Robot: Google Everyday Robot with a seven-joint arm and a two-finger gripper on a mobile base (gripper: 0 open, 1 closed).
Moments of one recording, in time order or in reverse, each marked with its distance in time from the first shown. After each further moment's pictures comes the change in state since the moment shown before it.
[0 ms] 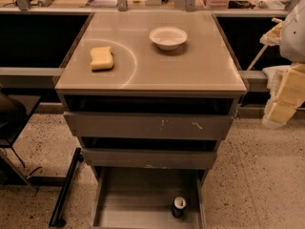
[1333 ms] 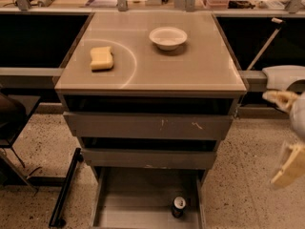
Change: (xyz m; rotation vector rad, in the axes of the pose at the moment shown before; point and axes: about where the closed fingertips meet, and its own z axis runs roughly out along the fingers) arm 0.051 0.065 0.079 0.000 -0.208 -0.005
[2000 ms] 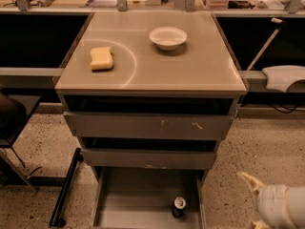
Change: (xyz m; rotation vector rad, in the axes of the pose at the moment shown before) arm 0.095 0.114 0.191 -0.129 -0.259 0.174
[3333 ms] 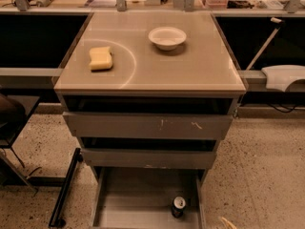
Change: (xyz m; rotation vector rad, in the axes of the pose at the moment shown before) arm 0.140 0.067 0.182 -0.075 -0.139 0.225
